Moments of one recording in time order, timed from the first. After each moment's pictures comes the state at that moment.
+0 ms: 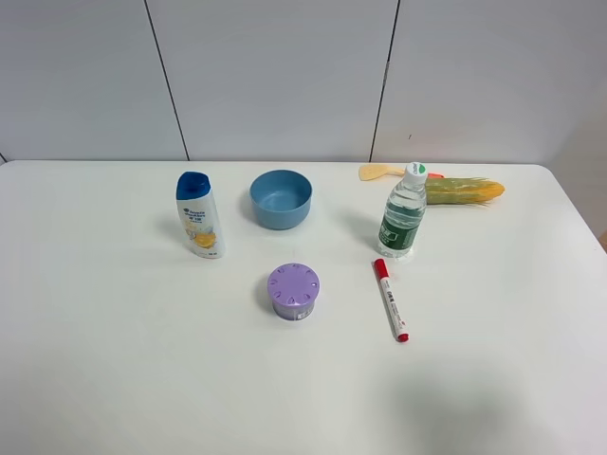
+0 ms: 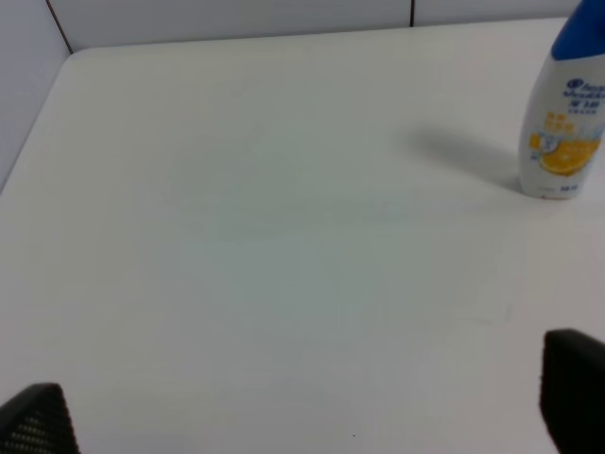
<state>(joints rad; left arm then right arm) 0.14 -0.01 -0.52 -0.01 1.06 0.08 -0.07 0.01 -0.50 -0.05 1.07 0.03</state>
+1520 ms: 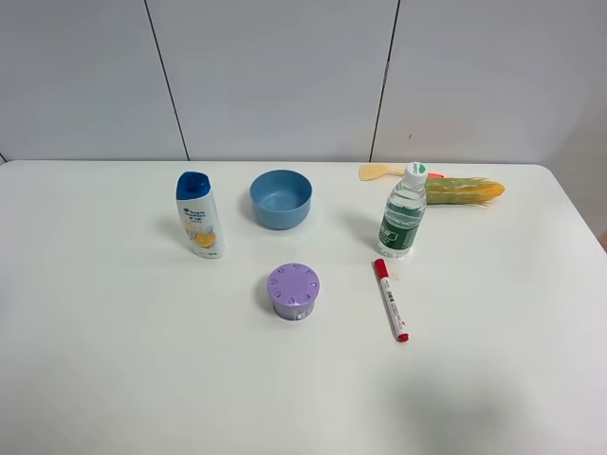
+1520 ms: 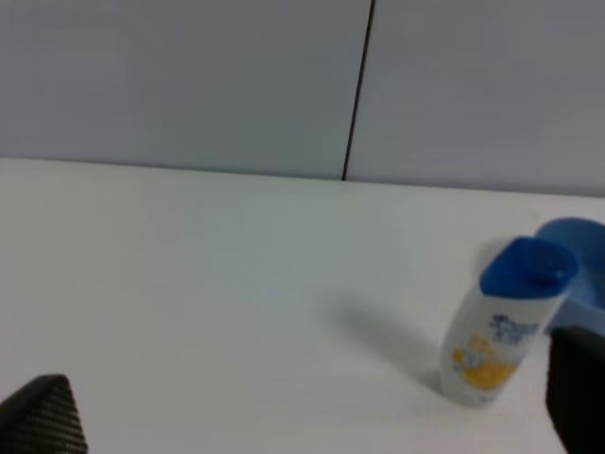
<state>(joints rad) 0.14 0.51 -0.61 -0.22 0.56 0.08 -0.07 0.01 -0.50 -0.05 1.07 0.03</state>
